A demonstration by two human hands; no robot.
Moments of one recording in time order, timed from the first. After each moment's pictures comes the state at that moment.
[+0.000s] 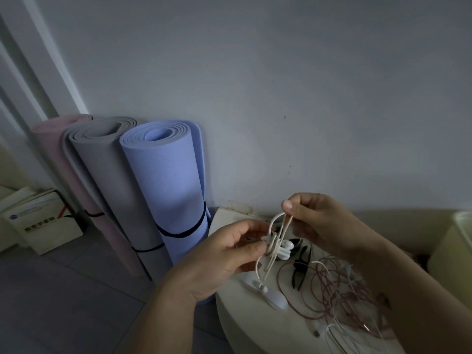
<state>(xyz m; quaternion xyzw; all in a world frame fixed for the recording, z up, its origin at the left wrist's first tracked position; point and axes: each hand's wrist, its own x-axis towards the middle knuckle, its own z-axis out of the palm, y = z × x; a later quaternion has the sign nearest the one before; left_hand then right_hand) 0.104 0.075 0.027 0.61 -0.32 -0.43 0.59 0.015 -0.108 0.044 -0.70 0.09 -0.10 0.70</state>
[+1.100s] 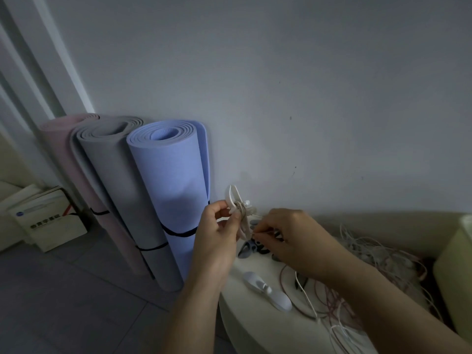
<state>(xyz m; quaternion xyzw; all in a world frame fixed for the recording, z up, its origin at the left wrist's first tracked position) 0.105 0.054 0.020 0.70 -0.11 -0.13 0.70 0.024 -0.068 0.040 -0.95 0.02 -0.15 0.27</state>
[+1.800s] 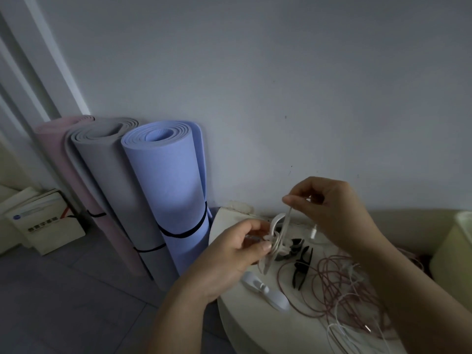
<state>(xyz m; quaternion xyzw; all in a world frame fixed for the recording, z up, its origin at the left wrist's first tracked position) 0.096 0.068 0.024 0.70 -0.34 -0.33 0.54 0.010 -0.104 0.061 -0.85 0.15 -0.28 0.43</state>
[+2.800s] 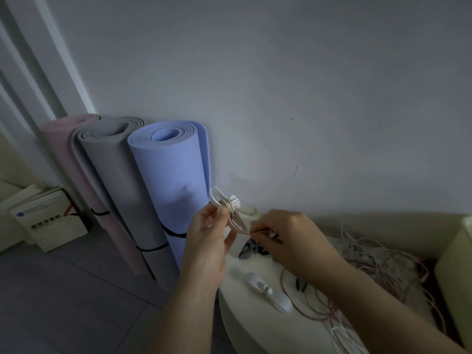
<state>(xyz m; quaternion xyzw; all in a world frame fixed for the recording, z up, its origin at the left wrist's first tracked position) 0.117 0.056 0.013 0.54 -0.01 -0.19 0.82 0.028 -0.062 0.032 -0.95 0.02 -0.20 0.25</state>
